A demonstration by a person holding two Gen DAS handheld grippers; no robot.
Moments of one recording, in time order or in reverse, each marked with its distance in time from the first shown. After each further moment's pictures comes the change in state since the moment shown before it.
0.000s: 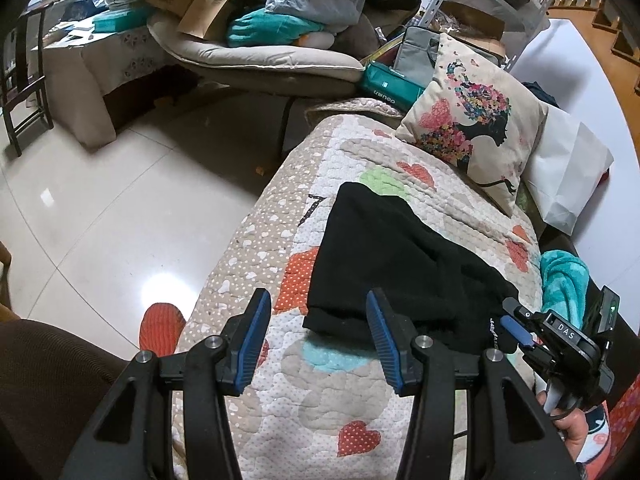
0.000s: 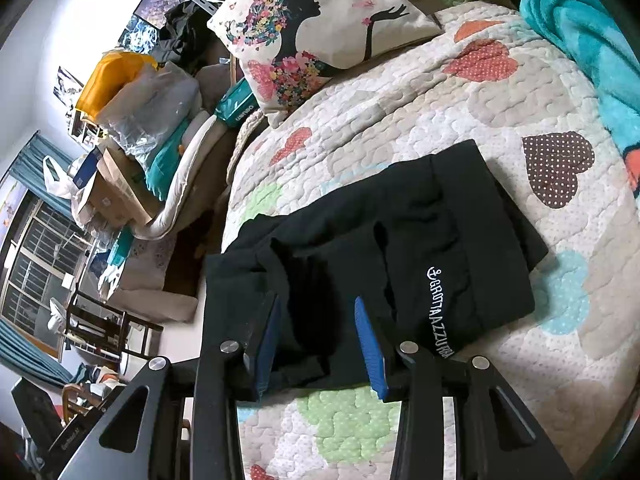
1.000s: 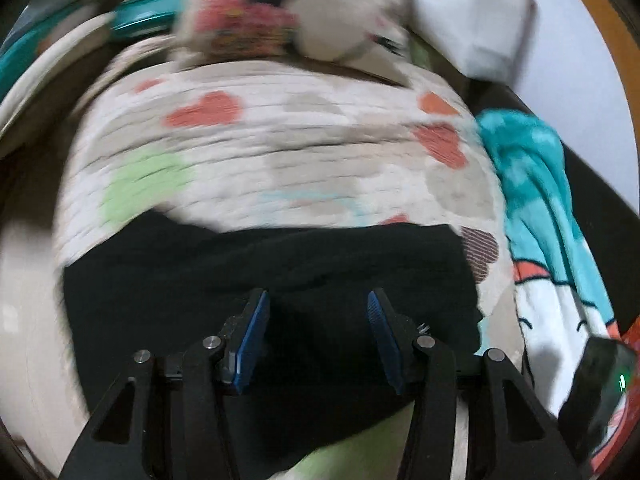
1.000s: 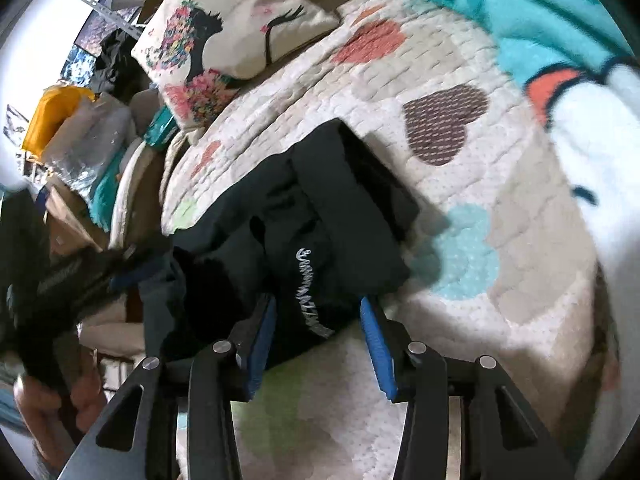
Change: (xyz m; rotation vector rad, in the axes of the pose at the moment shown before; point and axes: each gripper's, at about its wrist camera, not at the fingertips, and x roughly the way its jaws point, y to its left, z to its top) left arm 0.179 -0.225 0.036 0.554 0.371 -0.246; right arm -0.018 -0.060 -0.015 0.148 -0.043 -0.184
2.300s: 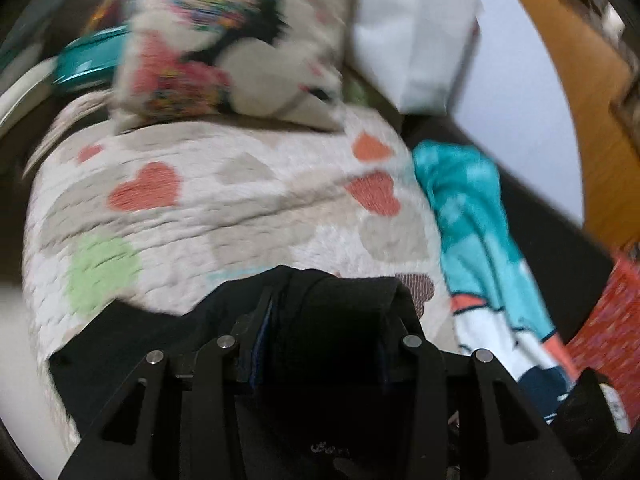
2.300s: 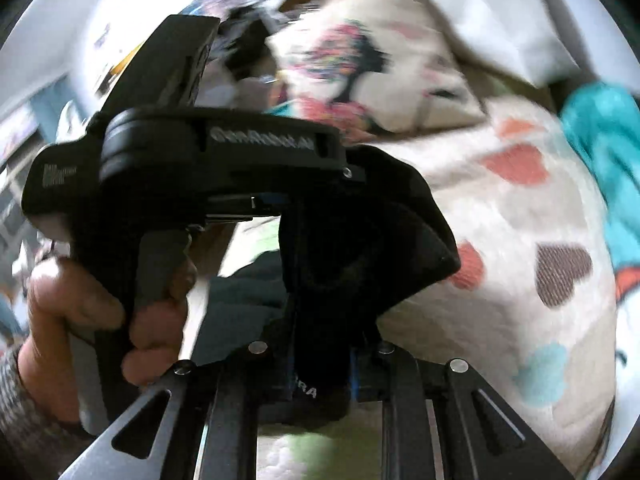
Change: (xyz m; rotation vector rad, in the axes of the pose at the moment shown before) left arm -0.045 0.014 0.045 0.013 -0.099 -0.207; right arm -0.007 0.130 0.010 -0.445 -0.142 0.125
